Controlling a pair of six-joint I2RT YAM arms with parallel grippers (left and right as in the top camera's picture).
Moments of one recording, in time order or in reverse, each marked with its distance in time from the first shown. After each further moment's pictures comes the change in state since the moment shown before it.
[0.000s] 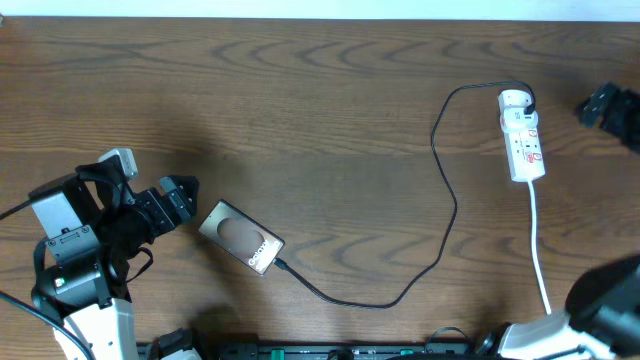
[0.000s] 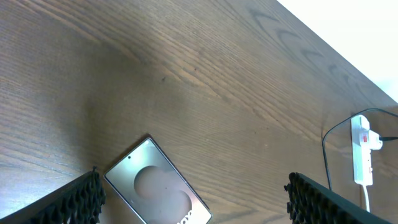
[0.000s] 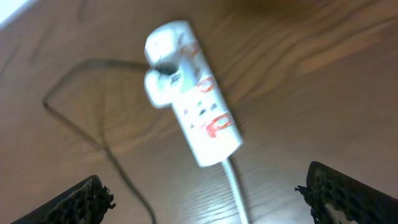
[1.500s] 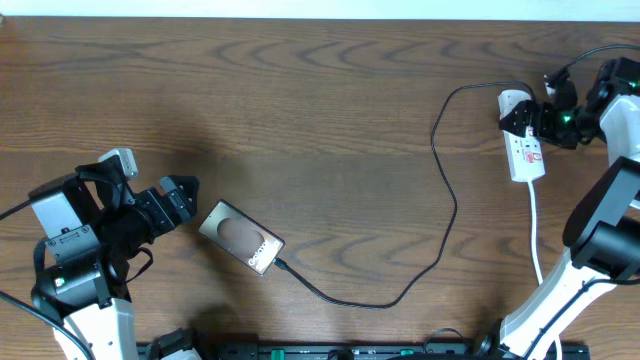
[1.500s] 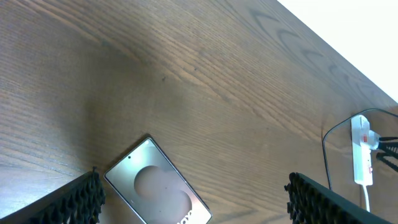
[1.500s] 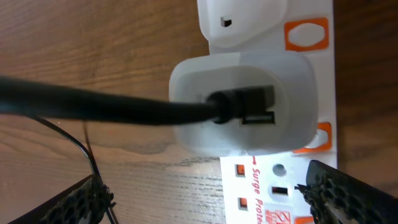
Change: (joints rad) left arm 0.000 0.001 0.000 0.000 0.000 0.000; right arm 0.142 0.360 -0.008 0.169 -0.131 -0.197
